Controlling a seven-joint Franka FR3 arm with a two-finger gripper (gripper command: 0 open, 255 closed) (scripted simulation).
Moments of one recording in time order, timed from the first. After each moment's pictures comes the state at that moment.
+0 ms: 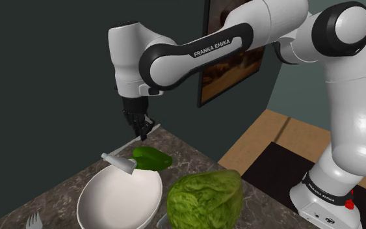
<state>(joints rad) -0.03 0.53 0.90 -1.56 -0.43 1.89 2.36</state>
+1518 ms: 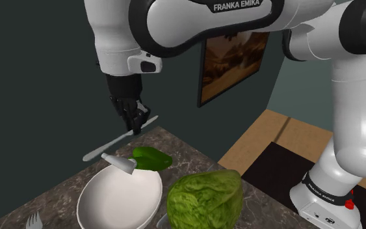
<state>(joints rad) 0.06 0.45 0.96 -1.43 -0.37 1.70 2.43</state>
